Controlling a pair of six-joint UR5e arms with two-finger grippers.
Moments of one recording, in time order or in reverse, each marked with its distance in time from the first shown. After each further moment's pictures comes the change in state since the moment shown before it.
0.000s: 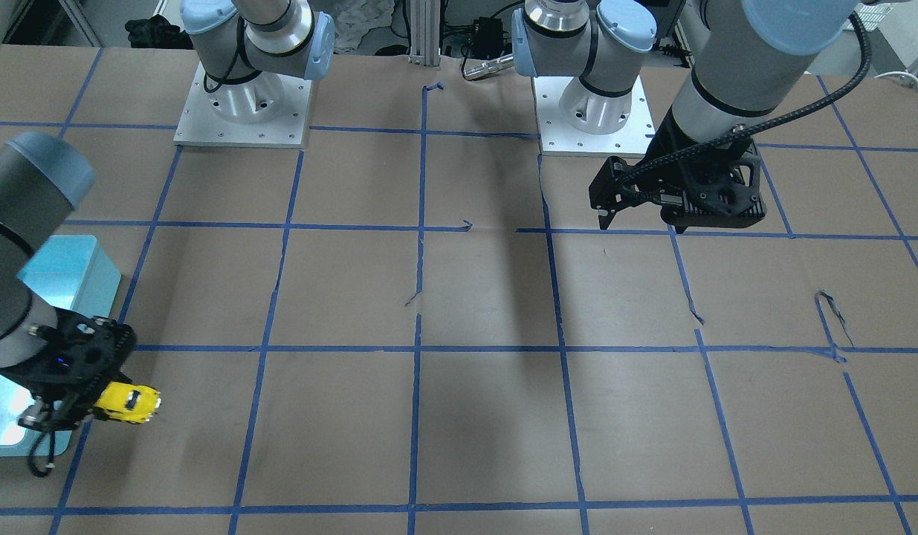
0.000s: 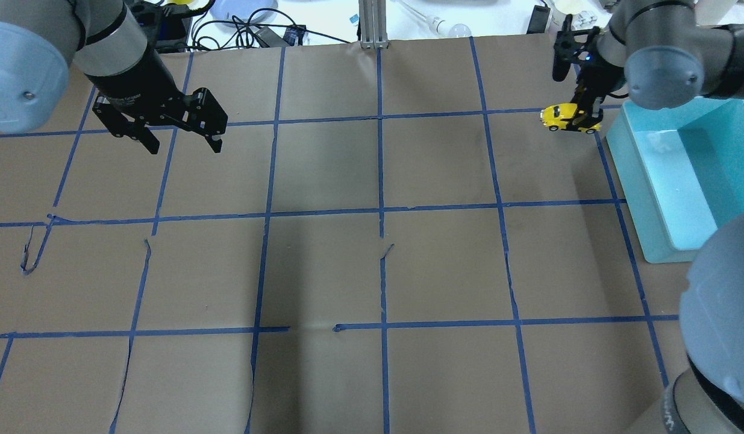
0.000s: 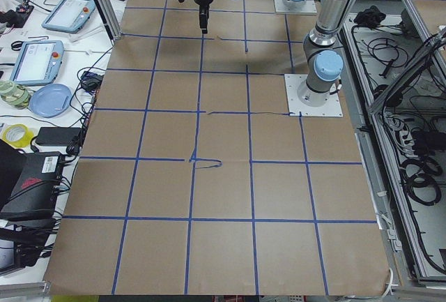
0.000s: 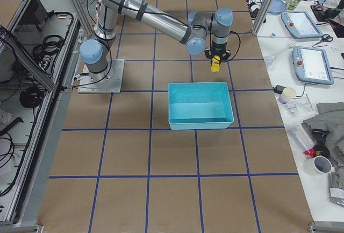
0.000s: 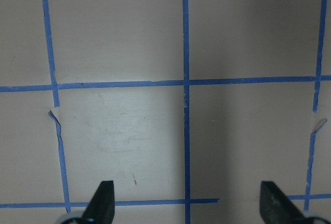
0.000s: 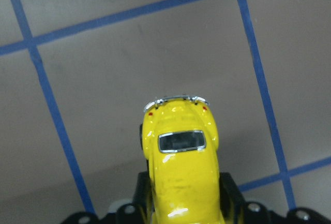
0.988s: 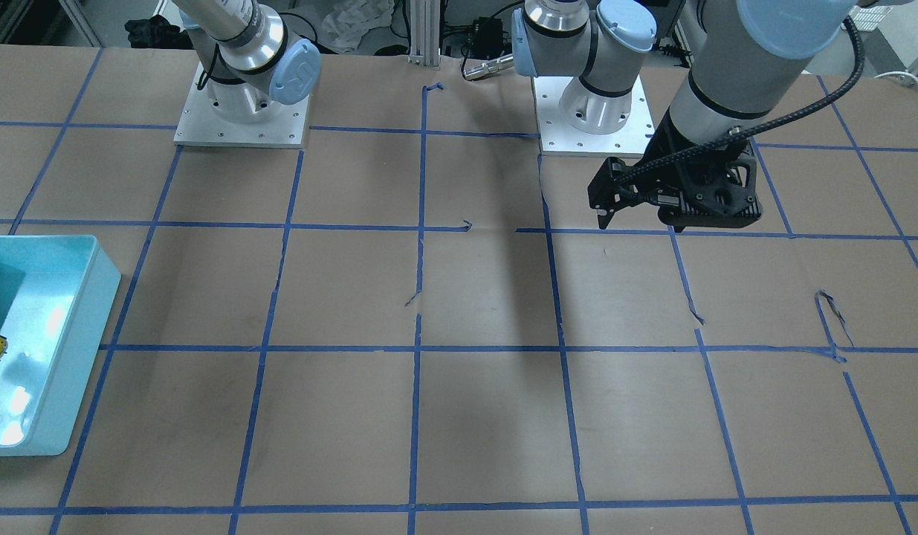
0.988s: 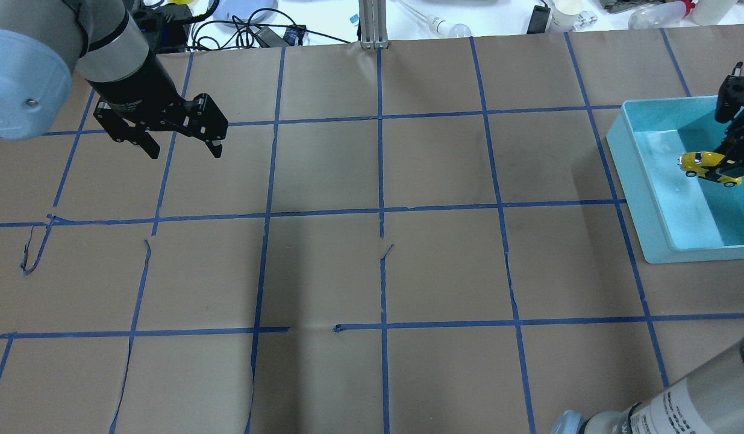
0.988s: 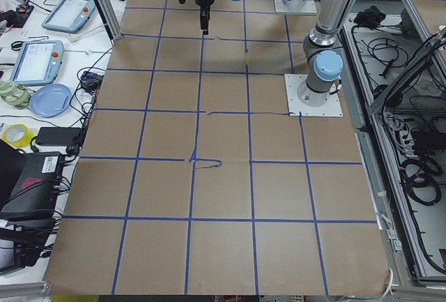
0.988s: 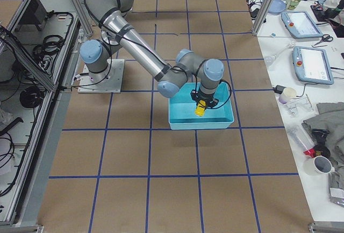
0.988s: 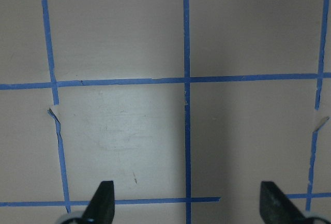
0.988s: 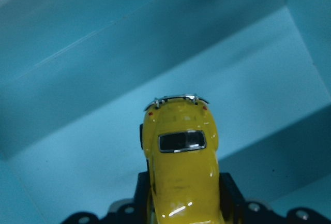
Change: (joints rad) left arm 0.000 0.007 -0.020 0.006 0.006 0.001; right arm -0.375 0.064 0.075 -0.040 -0.035 -0.193
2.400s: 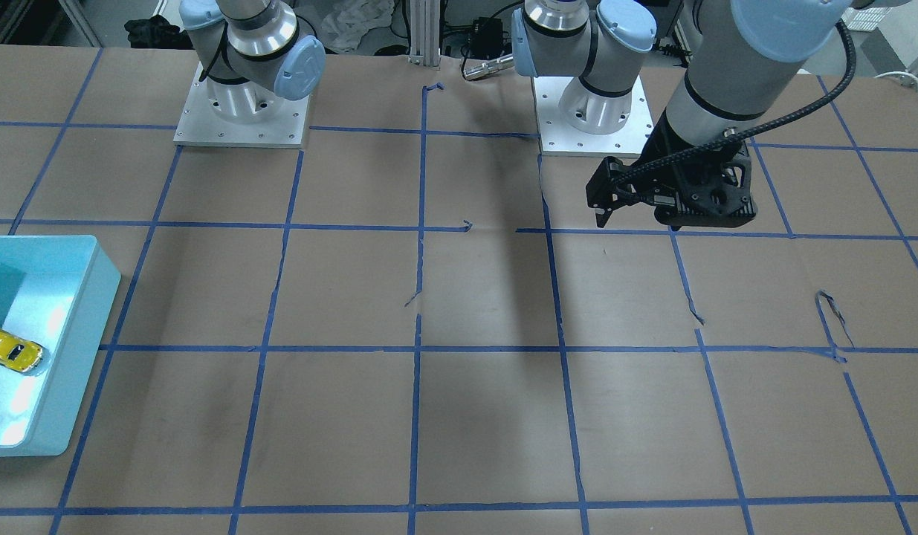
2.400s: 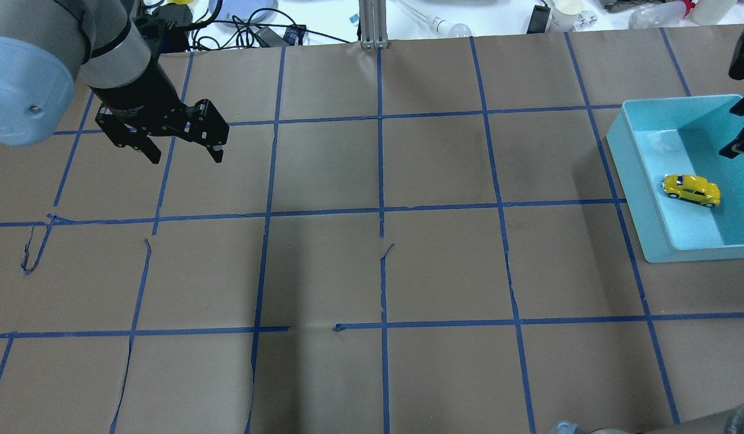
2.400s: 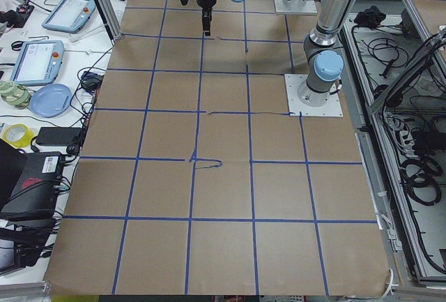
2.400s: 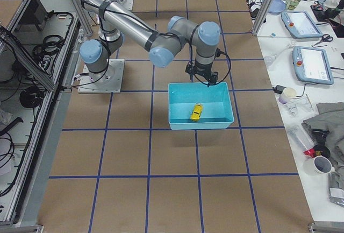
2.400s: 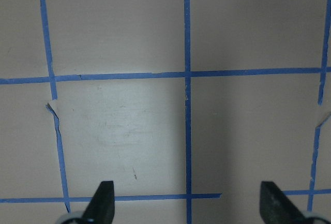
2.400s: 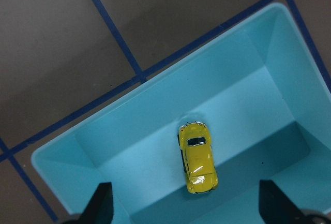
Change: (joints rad) left arm 0.000 0.008 -0.016 0.002 0.001 -0.001; right arm 0.103 -0.289 -0.041 0.273 0.000 0.157
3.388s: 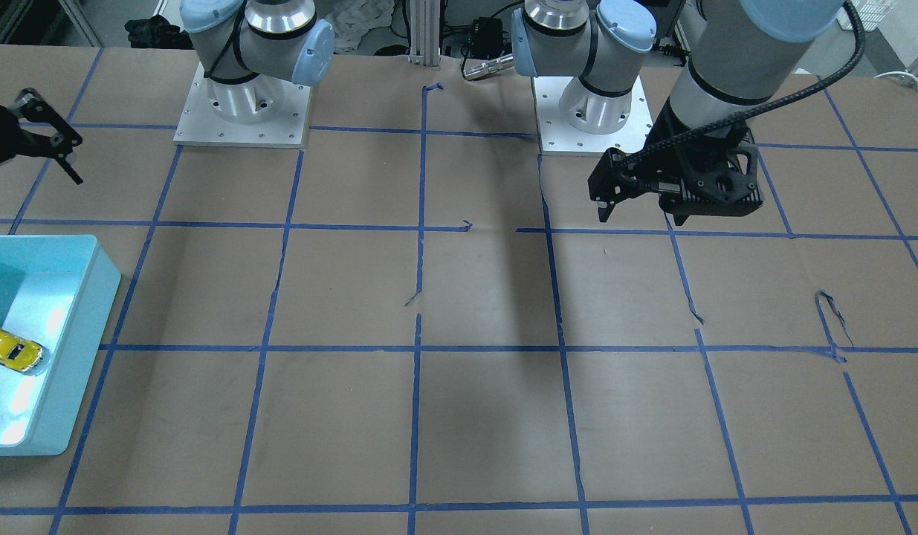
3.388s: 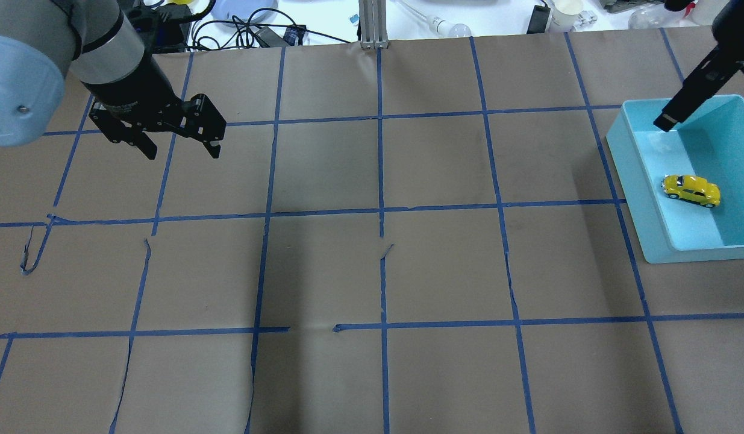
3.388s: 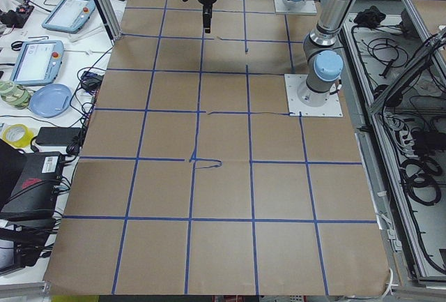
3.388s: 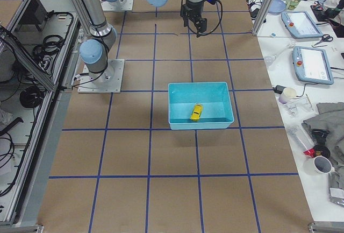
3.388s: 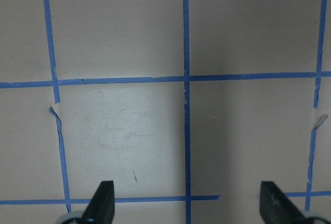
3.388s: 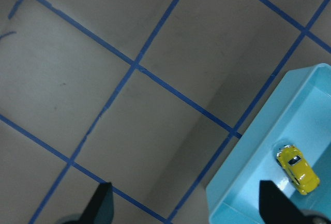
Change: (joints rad) left arm 0.000 0.025 -0.002 0.000 -0.007 -0.001; right arm 0.344 -0.168 -0.061 0.228 -0.003 0.812
